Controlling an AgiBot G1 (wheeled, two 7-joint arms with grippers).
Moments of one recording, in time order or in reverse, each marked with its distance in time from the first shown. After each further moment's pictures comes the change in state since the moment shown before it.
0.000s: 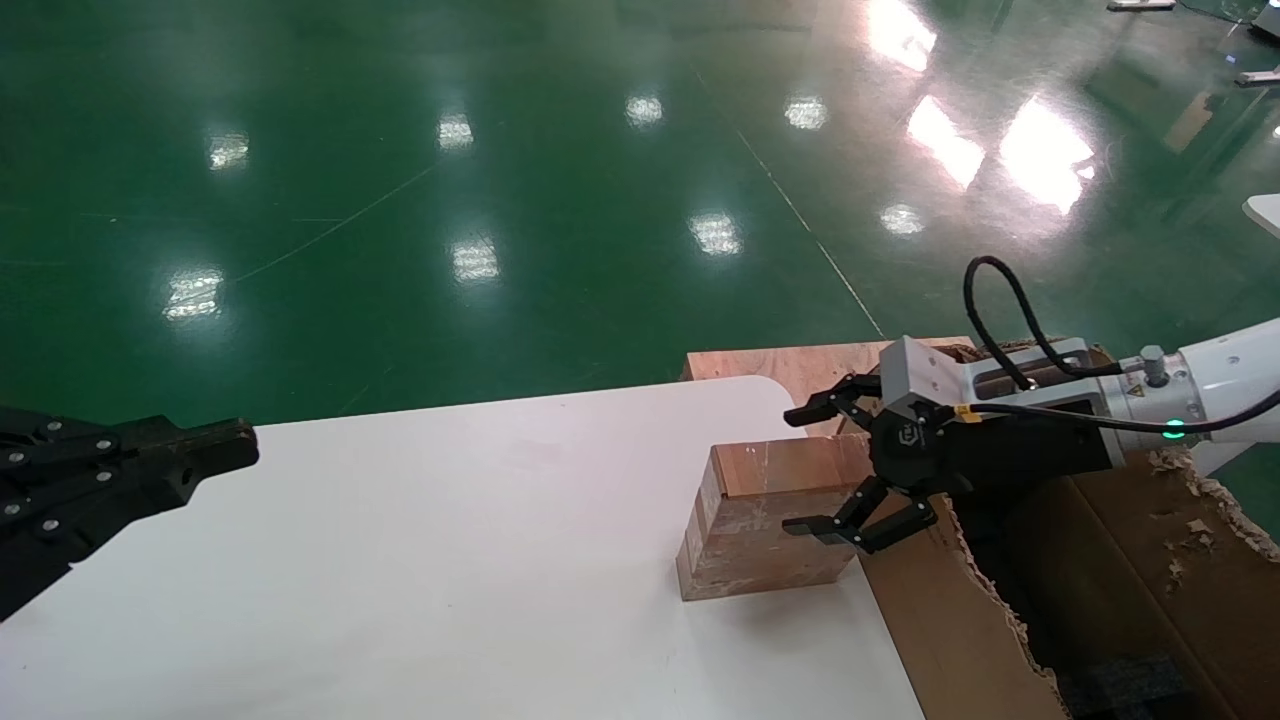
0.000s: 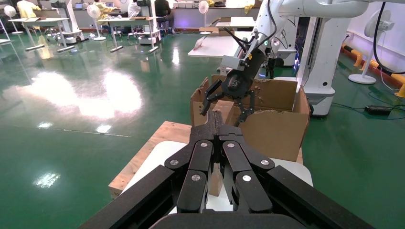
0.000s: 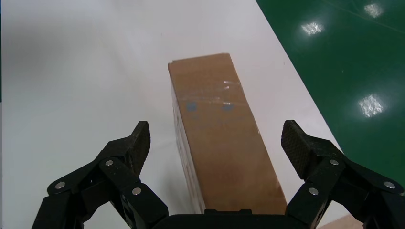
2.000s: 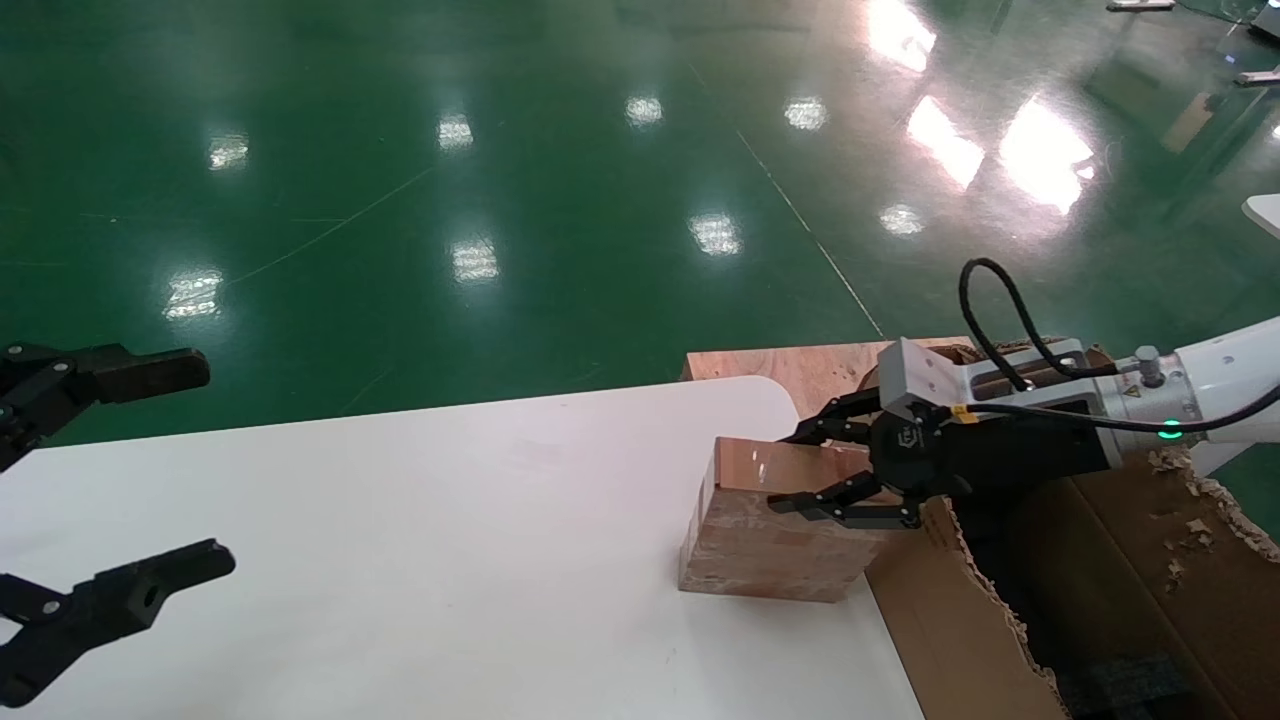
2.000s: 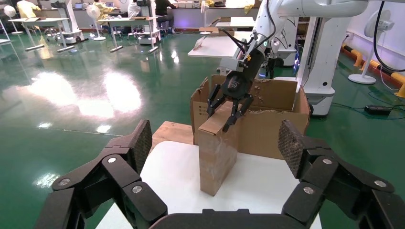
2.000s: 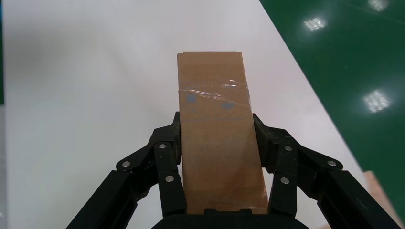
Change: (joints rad) left arm 0.000 0.000 0.000 0.000 0.000 0.000 0.000; right arm 0.013 0.009 -0.072 0.015 0.079 0.008 0.052
